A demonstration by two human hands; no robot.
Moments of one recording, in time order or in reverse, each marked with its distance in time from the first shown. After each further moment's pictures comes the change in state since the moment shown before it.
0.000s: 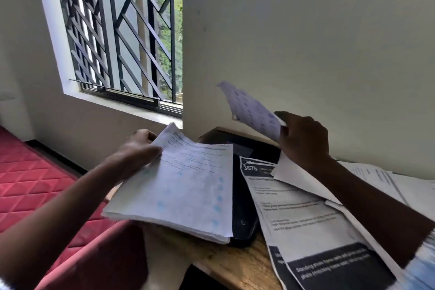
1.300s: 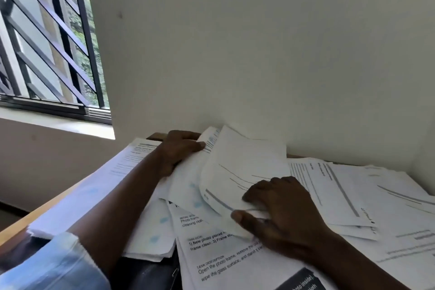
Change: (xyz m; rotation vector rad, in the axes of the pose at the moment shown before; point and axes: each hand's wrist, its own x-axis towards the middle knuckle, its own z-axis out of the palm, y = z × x) left_hand 0.054 0.153 0.202 -0.565 -0.496 0.137; right_hand -0.104 0.089 -0.002 0.020 -0.346 -0.139
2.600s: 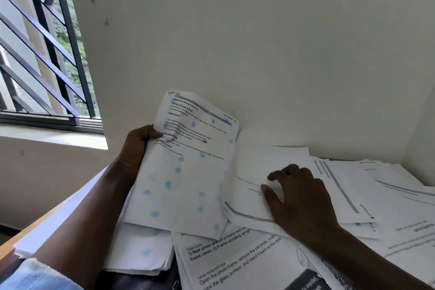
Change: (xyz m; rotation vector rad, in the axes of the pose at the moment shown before) left_hand -0.006 0.006 -0.051 -0.470 -0.048 0.101; right_hand 0.001 0.034 0.021 -0.129 0.146 0.404
